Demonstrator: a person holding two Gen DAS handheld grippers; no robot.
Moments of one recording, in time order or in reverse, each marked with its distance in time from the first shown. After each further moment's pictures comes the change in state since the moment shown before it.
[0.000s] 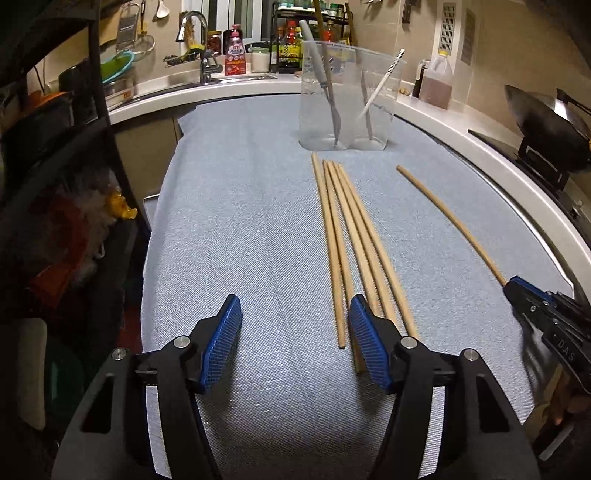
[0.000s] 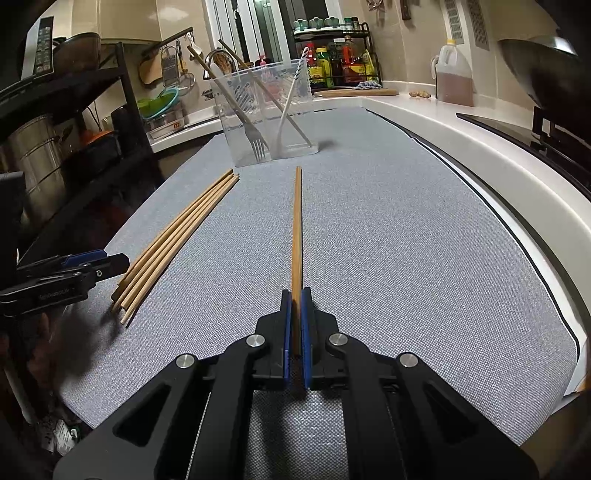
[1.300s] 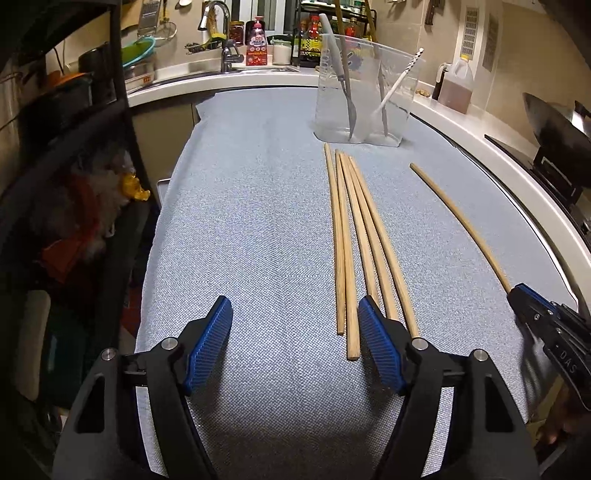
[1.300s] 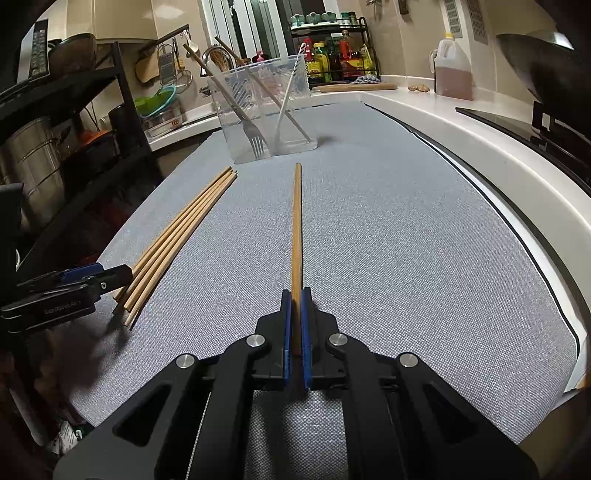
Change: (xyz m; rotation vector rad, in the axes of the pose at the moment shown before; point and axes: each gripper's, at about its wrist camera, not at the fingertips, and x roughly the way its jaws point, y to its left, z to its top) left arm -0.005 -0.003 -0.008 -0.084 0.015 0.045; right arm 0.002 -0.003 0.004 0.013 0.021 0.002
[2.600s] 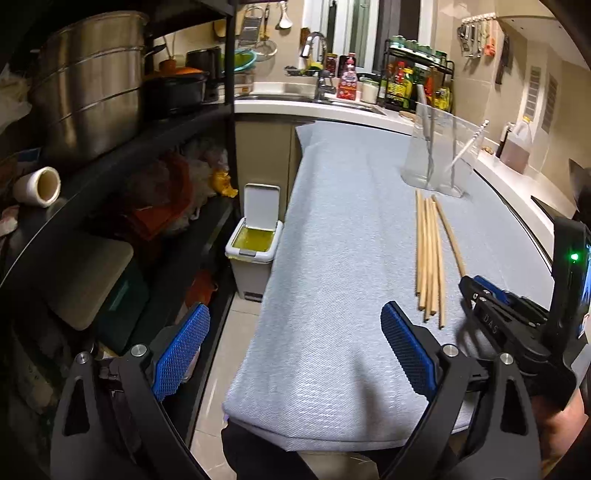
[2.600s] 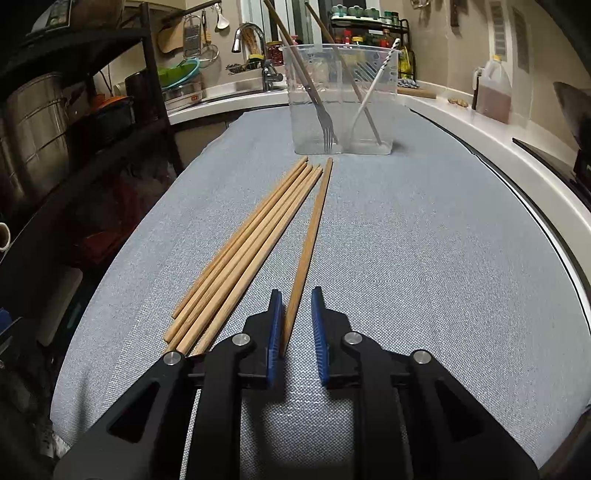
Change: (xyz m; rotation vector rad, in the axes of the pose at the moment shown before) left arm -0.090 0.046 -0.039 -0.208 -0.123 0.224; right arm 0.039 0.098 0.018 -0.105 0.052 -0.007
